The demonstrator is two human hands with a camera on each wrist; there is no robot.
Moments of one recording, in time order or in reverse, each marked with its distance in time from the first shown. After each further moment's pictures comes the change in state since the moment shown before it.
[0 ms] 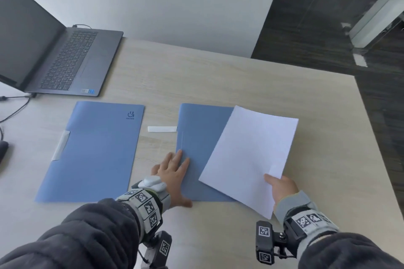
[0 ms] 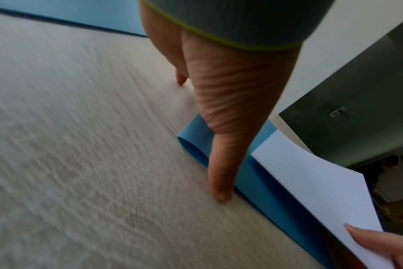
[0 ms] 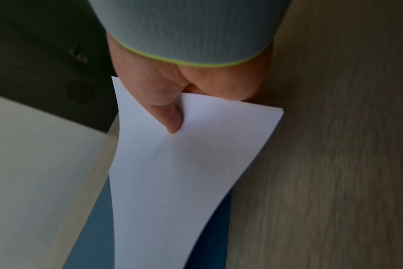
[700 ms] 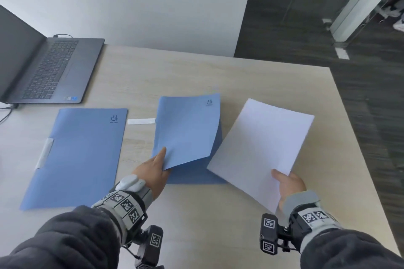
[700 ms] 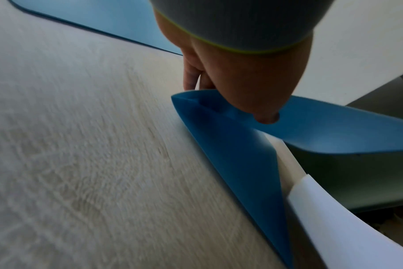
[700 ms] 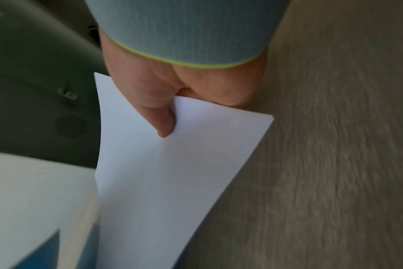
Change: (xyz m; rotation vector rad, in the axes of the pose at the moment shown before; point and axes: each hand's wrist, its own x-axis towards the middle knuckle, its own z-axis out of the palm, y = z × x) left_hand -0.014 0.017 -0.030 -0.327 0.190 -0.152; right_hand 0.010 0.016 -0.061 0.140 0.085 -0.006
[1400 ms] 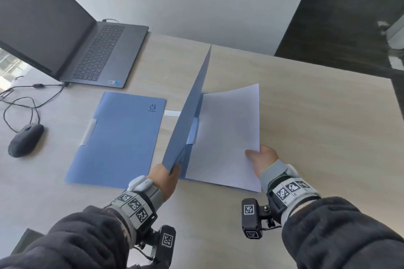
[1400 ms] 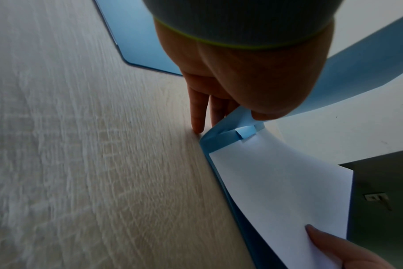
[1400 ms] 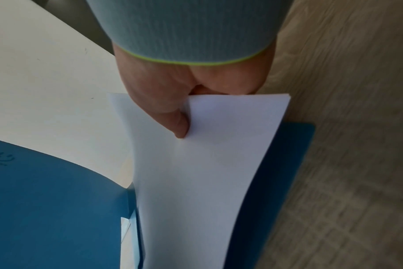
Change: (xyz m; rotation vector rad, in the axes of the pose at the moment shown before) left_hand -0.027 -0.046 -0.008 -0.513 0.093 -0.321; right_hand -0.035 -0.049 0.159 -0.365 -0.343 -0.245
